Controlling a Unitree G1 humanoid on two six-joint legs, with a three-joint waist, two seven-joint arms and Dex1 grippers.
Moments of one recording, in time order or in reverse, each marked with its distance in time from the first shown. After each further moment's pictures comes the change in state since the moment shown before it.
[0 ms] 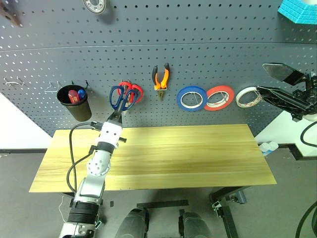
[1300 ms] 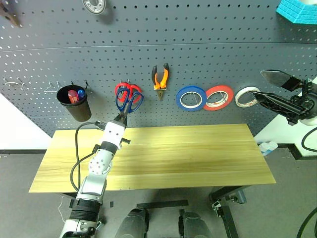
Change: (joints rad) left arm -0.040 -0.004 -0.012 0.070 -0.058 -0.023 -0.071; right arm 0.052 0.001 0.002 -0.017 -0.029 -0.014 -0.024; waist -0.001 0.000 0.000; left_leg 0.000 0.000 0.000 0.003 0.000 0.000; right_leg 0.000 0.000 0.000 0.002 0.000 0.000
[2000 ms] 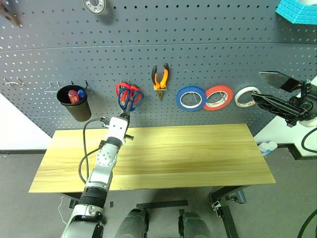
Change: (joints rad) left arm -0.145 -0.040 0.007 0.249 -0.039 -0.020 0.024; right arm 0.027 0.000 -0.003 -0.032 0.012 0.004 -0.007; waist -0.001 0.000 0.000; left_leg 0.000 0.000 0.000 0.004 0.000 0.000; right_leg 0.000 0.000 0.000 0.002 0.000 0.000
